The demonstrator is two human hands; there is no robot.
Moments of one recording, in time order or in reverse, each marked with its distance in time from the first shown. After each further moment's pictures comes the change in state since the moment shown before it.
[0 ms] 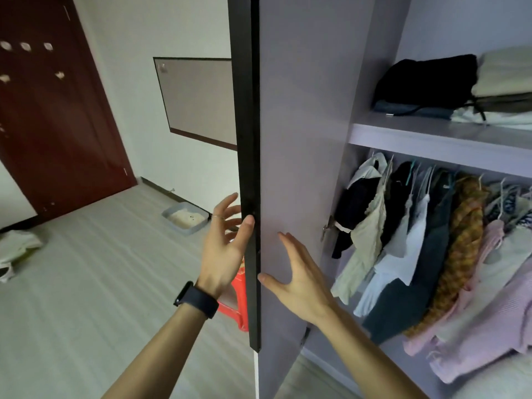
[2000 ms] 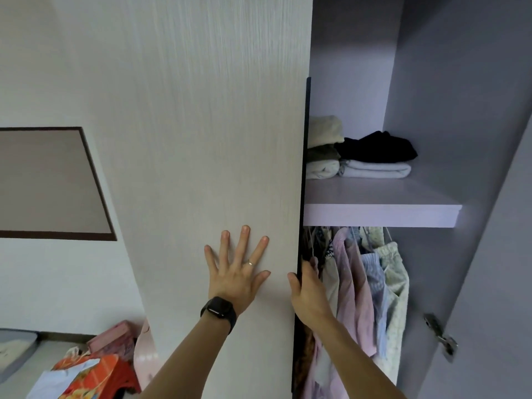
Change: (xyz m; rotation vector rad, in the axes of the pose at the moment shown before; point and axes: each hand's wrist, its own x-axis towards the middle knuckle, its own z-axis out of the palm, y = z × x) left_hand 0.094 -0.037 0.430 1.026 -0.348 0.820; right_hand 0.016 0.262 -0.296 -0.062 0.553 0.479
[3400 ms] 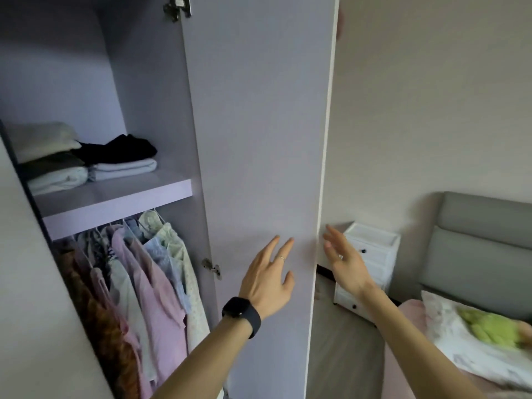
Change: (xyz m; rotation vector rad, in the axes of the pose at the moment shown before) left_hand -0.129 0.356 -0.182 -1.091 -0.363 0.795; right_hand -0.364 0.001 -0.341 -0.152 0.787 0.446
